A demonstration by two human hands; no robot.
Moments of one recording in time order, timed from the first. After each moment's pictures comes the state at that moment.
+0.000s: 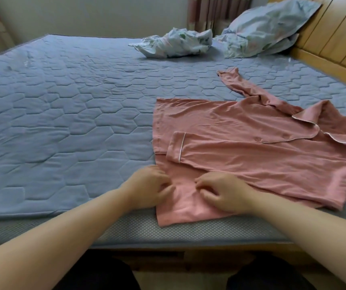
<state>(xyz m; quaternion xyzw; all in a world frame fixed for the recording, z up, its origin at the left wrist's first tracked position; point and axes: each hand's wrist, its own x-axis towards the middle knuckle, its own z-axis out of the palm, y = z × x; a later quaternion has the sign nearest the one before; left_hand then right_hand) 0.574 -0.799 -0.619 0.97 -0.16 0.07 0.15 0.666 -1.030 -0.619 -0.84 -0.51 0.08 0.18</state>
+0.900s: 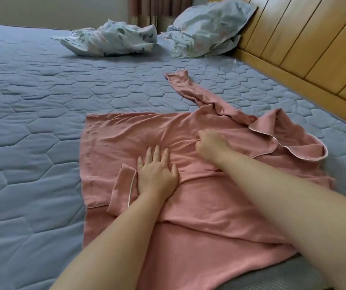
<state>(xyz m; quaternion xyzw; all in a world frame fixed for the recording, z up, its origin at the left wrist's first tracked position) 0.810 -0.893 -0.686 0.98 0.09 0.11 0.13 0.890 -1.040 -0.603 -0.99 -0.15 0.01 0.04</state>
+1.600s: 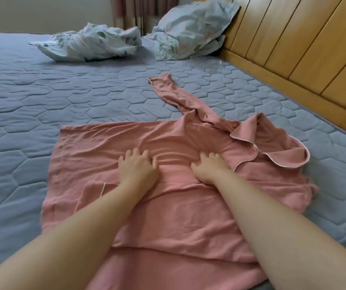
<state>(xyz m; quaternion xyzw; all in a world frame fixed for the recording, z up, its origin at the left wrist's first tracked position) 0.854 -0.893 -0.651 0.98 0.10 0.12 0.10 0.904 -1.090 -0.636 -0.99 -0.02 0.13 0.02</state>
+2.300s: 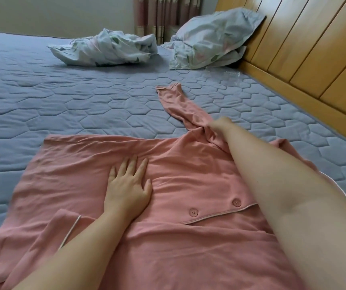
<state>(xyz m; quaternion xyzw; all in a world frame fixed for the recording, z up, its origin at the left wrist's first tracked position) 0.890 -0.893 -0.686 0.98 0.11 0.12 0.08 1.097 -1.087 -0.578 -0.87 0.10 0.11 0.47</state>
